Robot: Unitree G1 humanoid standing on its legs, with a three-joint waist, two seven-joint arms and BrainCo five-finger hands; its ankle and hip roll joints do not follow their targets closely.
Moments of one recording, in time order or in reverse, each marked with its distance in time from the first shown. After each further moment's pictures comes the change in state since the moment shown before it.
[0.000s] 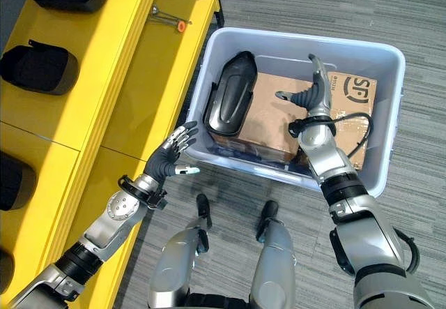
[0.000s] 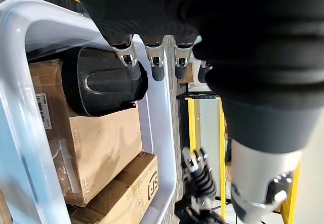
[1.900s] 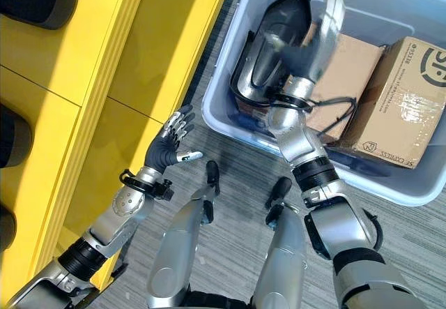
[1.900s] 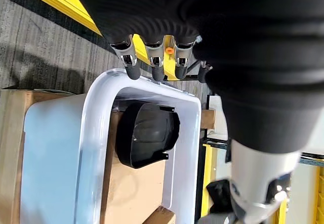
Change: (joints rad) left arm -0.024 -0.012 -0.021 -0.090 -0.018 0.036 0.185; right arm -0.158 0.103 0.087 -0.186 -0.479 -0.076 -0.427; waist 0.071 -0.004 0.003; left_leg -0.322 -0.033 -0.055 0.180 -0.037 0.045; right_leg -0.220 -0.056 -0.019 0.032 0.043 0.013
